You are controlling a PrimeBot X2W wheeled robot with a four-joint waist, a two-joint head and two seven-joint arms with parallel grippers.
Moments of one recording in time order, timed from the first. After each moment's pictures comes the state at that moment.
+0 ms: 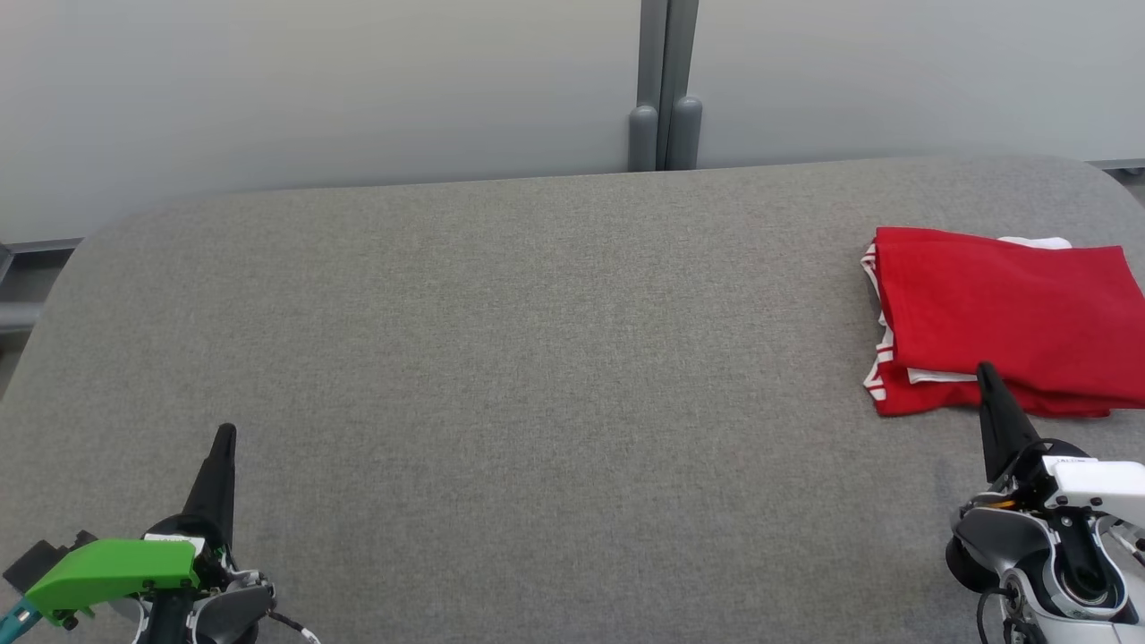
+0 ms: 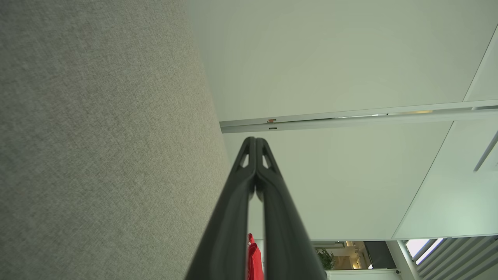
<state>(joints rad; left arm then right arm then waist) -0.06 0.04 0.08 0.28 -1.60 -0.12 0.11 -0.05 -0.07 -0.09 0.28 1.65 0.12 0.07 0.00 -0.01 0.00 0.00</state>
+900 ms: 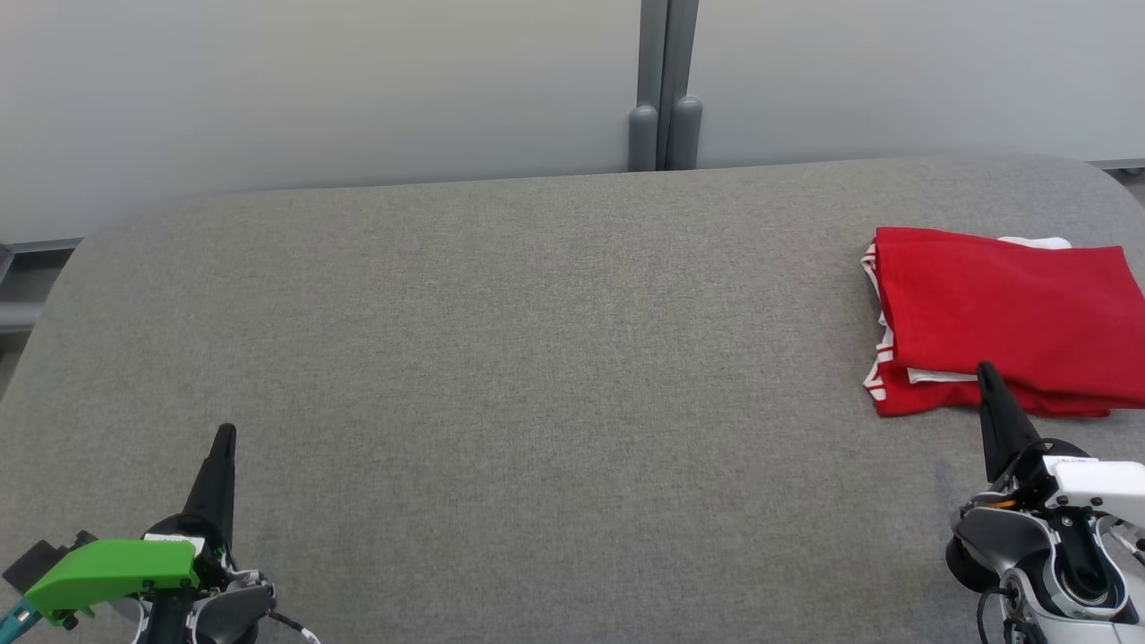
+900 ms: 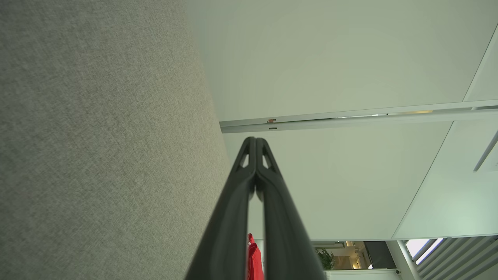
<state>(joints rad) -0.06 0.04 0.08 0.28 -1.60 -0.12 0.11 -0.05 -0.07 -0.09 0.28 1.65 0.12 0.07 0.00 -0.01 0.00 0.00</state>
